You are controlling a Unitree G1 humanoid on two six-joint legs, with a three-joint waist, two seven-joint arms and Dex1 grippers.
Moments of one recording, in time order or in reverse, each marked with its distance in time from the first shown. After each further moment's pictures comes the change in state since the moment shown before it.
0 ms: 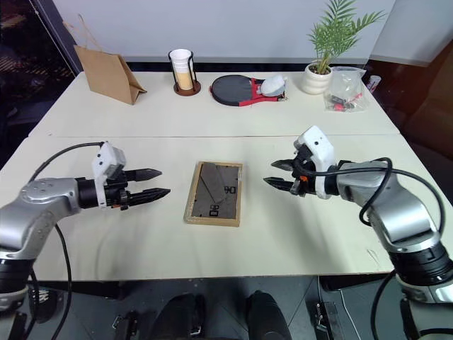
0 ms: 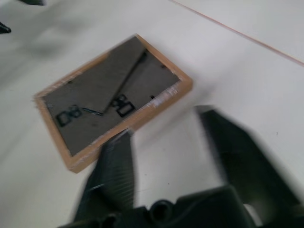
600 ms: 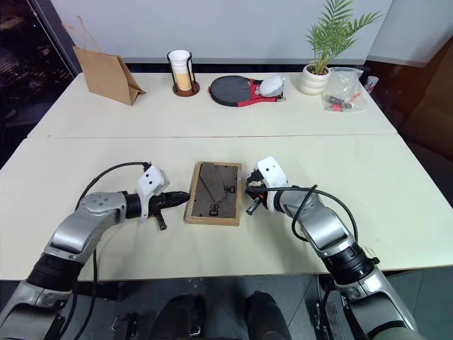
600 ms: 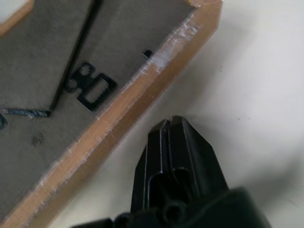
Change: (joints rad) left arm -0.018 -0.153 -0.192 0.123 0.216 -0.100 0.073; right arm -0.030 0.316 0.250 0.193 -0.244 0.047 -0.255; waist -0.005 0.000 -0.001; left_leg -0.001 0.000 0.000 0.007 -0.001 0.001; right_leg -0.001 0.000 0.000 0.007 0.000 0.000
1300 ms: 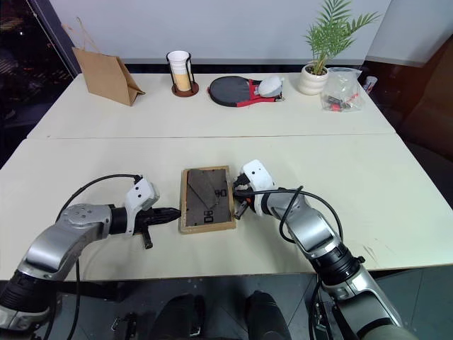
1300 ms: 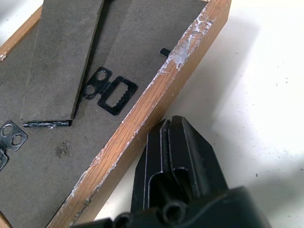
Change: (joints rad) left arm 0.123 0.104 0.050 -0.177 -0.061 0.143 -0.048; right arm -0.011 0.056 0.050 -0.023 -0.035 0.025 0.039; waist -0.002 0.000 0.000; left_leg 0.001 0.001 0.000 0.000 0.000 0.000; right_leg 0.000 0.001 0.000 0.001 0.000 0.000
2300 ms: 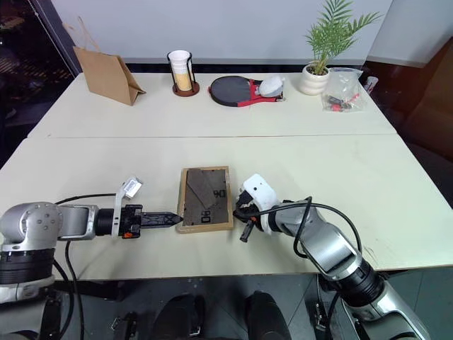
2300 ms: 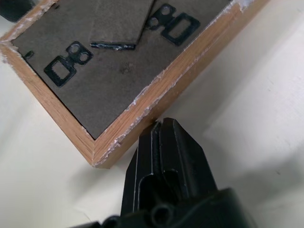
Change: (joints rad) left arm -0.181 -0.154 0.377 0.160 -0.541 0.965 0.235; right arm 0.085 -0.122 0.031 -0.230 0.058 0.088 0.091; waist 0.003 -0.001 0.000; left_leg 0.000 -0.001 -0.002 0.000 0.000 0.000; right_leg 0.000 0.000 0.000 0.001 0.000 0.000
